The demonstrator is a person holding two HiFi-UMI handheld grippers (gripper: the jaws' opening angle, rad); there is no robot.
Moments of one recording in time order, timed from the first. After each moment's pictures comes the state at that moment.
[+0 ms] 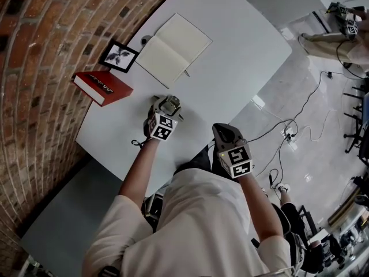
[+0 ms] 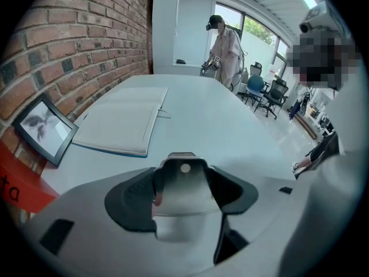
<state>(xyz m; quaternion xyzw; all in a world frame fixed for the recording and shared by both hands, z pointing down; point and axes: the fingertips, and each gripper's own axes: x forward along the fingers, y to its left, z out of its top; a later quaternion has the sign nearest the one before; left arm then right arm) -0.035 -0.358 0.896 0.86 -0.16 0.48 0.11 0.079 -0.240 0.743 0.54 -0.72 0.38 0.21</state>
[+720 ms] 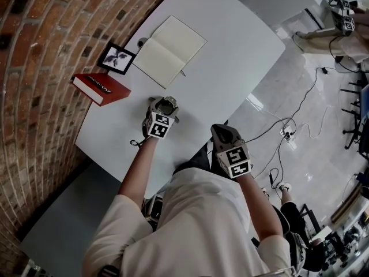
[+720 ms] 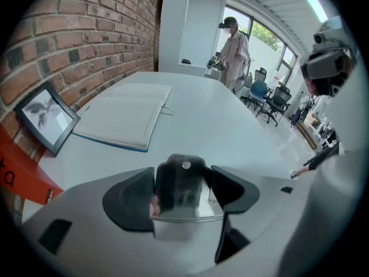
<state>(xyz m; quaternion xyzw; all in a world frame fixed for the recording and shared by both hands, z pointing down) -0.038 -0.353 0.903 0.85 -0.16 0.47 0.15 0.078 -0.223 0.737 0.55 -0.72 0.37 0.22</state>
